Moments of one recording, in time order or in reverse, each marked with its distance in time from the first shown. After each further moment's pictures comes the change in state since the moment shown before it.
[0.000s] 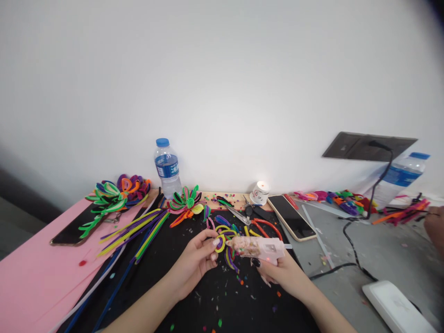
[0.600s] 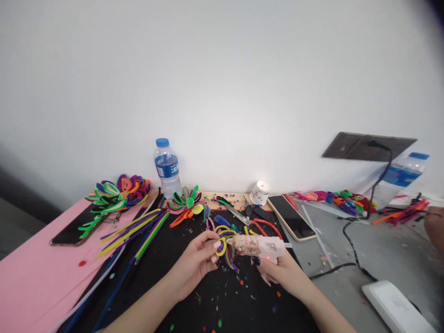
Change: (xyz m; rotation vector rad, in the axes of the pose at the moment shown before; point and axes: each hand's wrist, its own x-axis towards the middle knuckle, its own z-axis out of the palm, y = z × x) left_hand -0.002 -0.001 0.000 0.007 -0.061 -0.009; right_hand 0.002 0.002 0.000 -0.014 0.023 0.016
